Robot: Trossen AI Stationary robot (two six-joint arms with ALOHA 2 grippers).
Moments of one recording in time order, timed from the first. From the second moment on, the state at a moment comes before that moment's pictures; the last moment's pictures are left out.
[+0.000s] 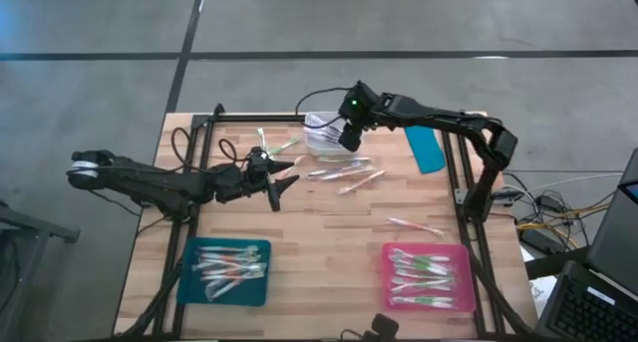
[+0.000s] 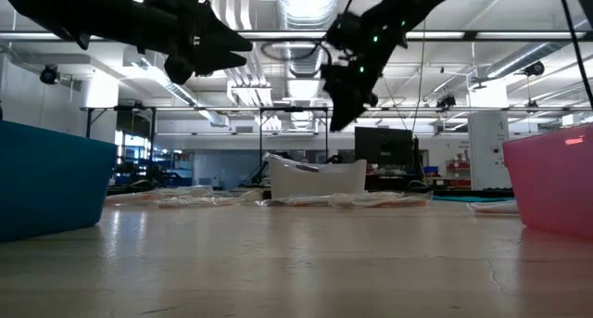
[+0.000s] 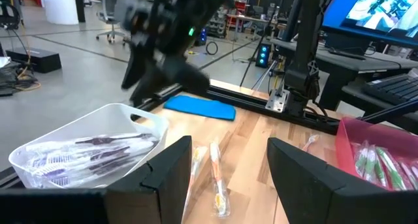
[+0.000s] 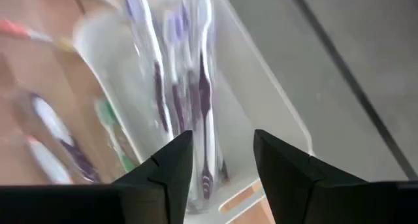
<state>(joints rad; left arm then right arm) 0.00 1.08 0.46 0.57 -0.38 -0.18 -0.52 1.80 1.45 -0.58 0.13 -0.11</state>
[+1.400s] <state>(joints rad) 0.00 1.08 0.57 0.10 -0.50 -0.17 0.02 1.22 0.75 -0.22 0.13 0.21</state>
